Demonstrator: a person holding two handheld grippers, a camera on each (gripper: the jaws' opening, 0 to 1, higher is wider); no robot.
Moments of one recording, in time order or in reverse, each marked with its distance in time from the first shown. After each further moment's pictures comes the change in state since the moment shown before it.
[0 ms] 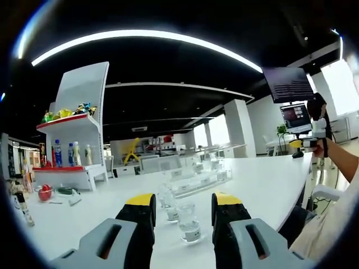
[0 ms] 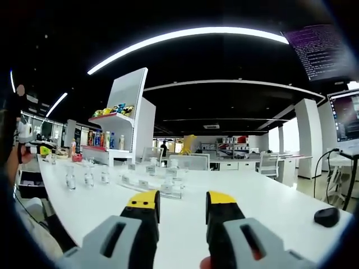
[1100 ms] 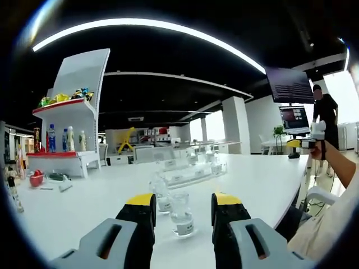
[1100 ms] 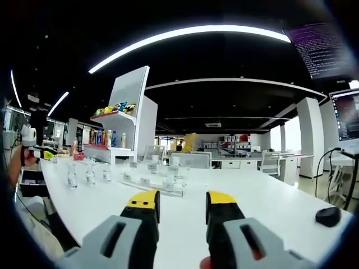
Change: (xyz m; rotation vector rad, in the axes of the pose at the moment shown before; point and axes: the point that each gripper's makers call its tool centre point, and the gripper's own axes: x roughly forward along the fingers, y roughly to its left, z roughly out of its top) left arm 0.011 -0.007 -0.027 -0.071 0.057 -0.038; right arm -0.001 0.002 -0.003 -0.003 0.014 0.016
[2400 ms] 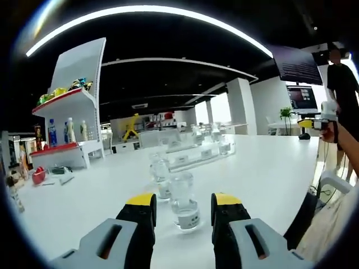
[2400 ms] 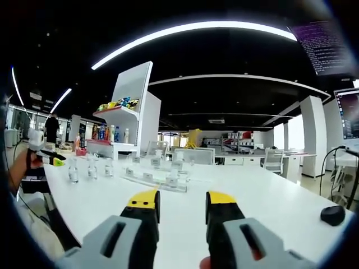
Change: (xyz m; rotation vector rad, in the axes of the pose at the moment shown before) left arm 0.040 -0.002 -0.047 0.043 0.131 0.054; right arm 0.010 0.010 -0.014 -0.011 0.035 0.028
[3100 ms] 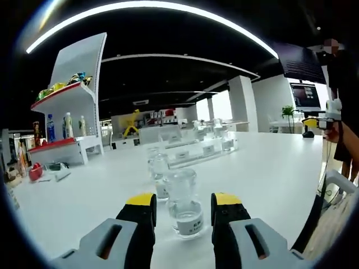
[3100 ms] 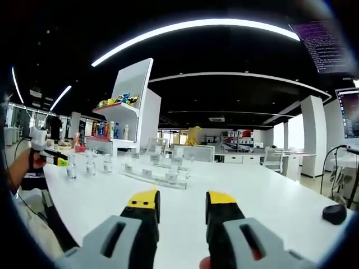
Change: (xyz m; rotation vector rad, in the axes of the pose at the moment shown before) left arm 0.023 -0.003 -0.011 -0.002 0.026 0.008; right arm 0.007 0.001 -0.010 -0.011 0.017 -0.003
